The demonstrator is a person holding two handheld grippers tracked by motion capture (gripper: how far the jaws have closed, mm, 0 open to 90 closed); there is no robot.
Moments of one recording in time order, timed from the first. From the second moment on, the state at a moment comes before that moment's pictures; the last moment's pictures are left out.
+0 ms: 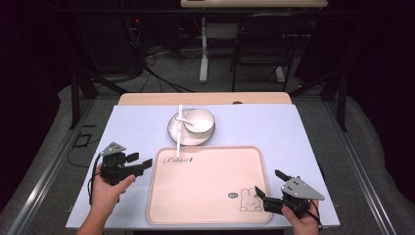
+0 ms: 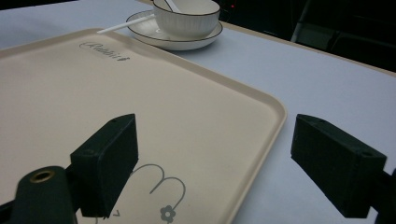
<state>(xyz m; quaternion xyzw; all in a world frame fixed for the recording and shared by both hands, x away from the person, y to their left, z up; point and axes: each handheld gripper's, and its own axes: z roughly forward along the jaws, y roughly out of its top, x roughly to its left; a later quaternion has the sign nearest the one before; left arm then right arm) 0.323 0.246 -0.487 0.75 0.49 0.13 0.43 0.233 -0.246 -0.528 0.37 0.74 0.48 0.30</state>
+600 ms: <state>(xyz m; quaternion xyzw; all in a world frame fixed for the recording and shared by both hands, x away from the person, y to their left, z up) 0.378 0.221 -0.463 0.74 0.50 0.10 0.43 0.233 -0.247 -0.528 0.37 0.74 0.47 0.30</state>
